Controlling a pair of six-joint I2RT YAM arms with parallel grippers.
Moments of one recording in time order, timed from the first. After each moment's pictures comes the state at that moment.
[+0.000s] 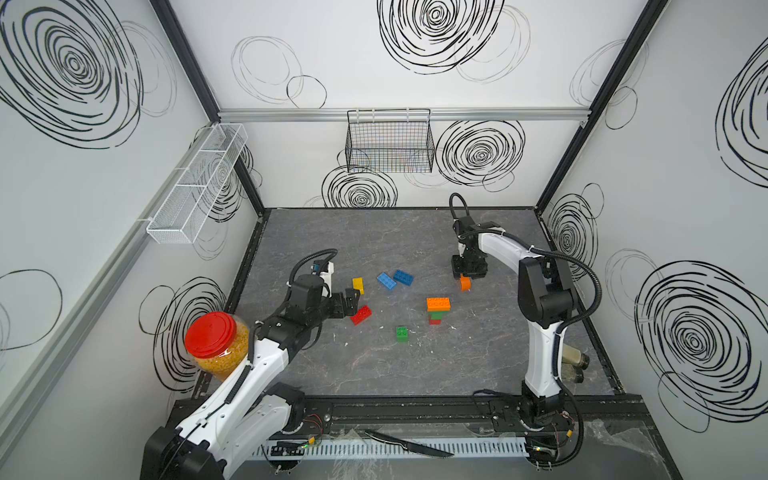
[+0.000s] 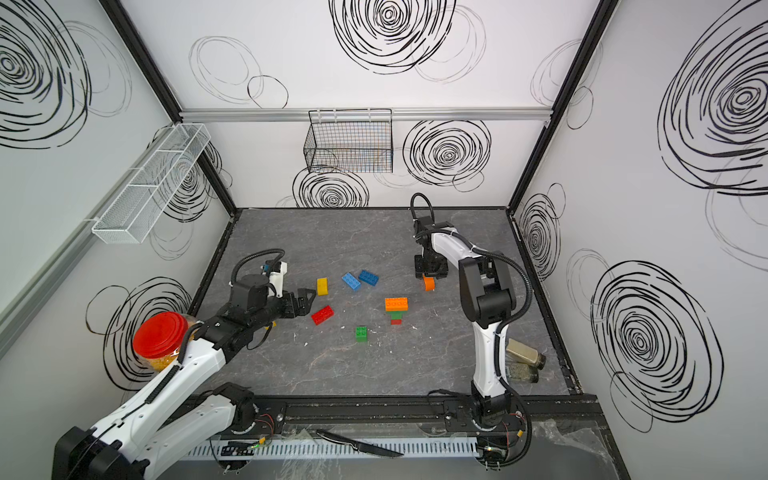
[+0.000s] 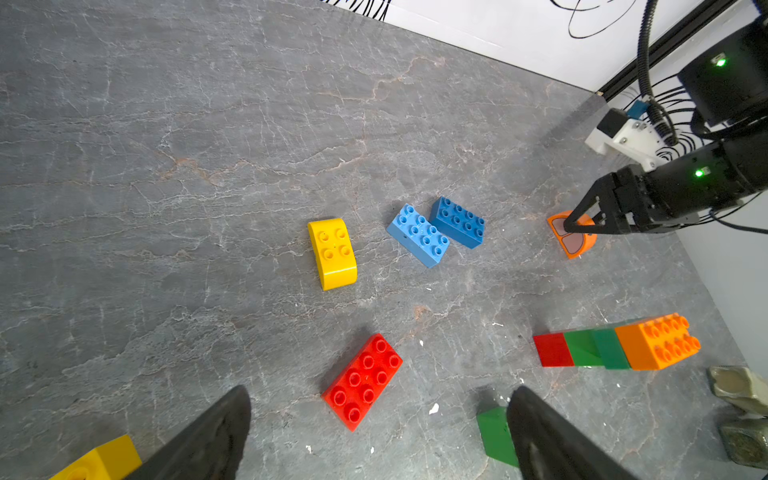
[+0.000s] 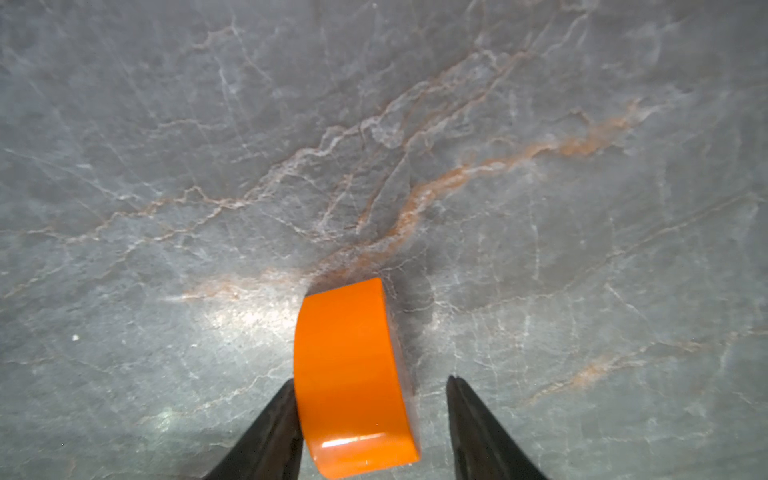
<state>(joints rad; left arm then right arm) -0.31 0.90 0.59 -0.32 0.10 -0.39 0.32 2.10 1.62 -0.99 0.07 0.23</state>
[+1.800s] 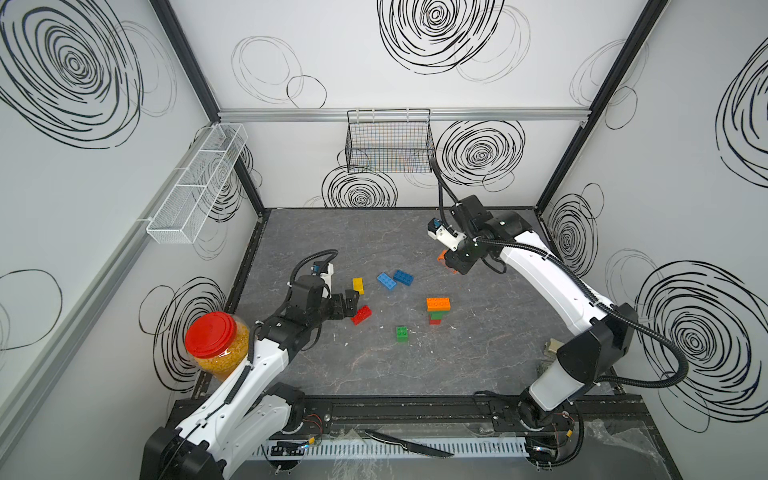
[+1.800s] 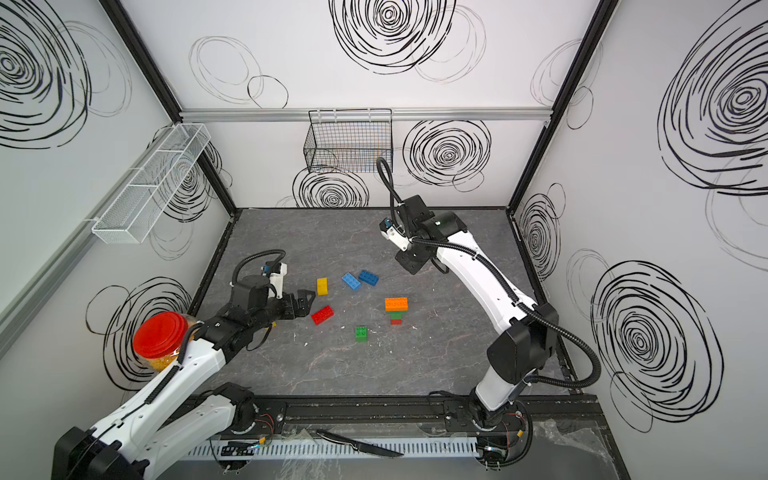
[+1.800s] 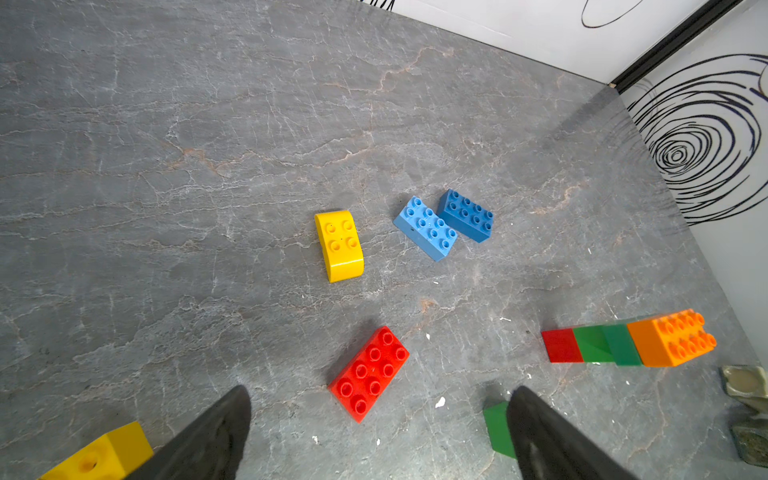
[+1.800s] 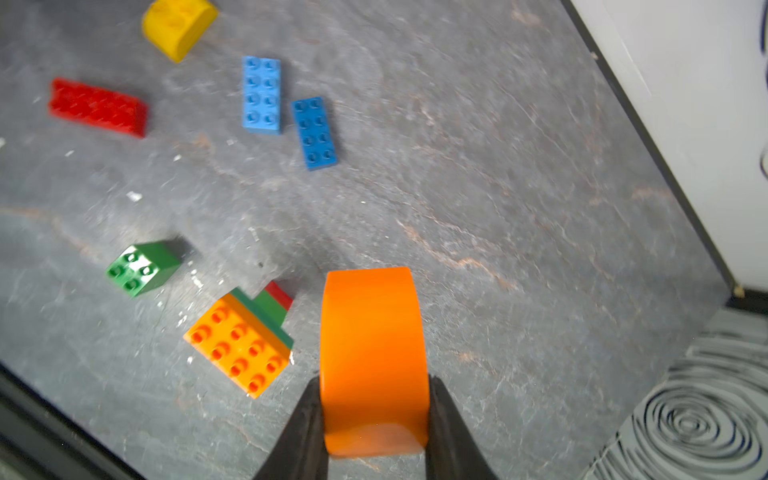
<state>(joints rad) -0.32 0.90 0.59 -0.35 0.09 -0.39 0.58 1.64 1.71 -1.20 0.01 -0.46</state>
